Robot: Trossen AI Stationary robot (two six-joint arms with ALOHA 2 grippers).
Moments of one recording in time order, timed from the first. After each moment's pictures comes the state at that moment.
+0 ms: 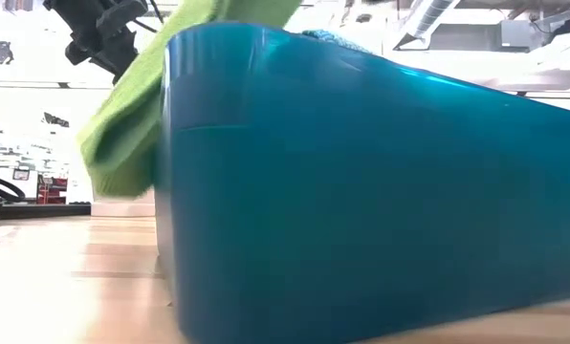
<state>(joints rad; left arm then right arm) -0.10 0.90 0.87 -0.95 -0.69 -0.70 0.44 1.88 1.73 -0.72 0.06 1.15</state>
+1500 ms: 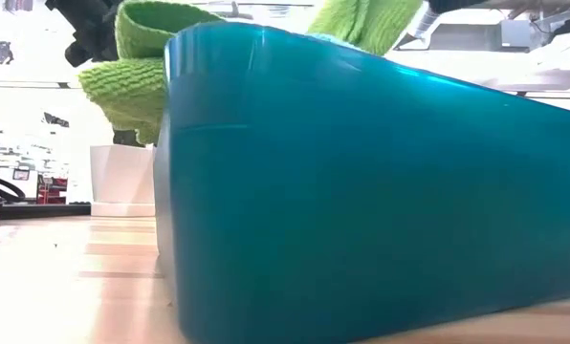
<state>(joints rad) -0.10 0.90 0.87 -0.92 -0.68 -0.77 0.49 1.82 1.64 -0.90 0.06 1.28</state>
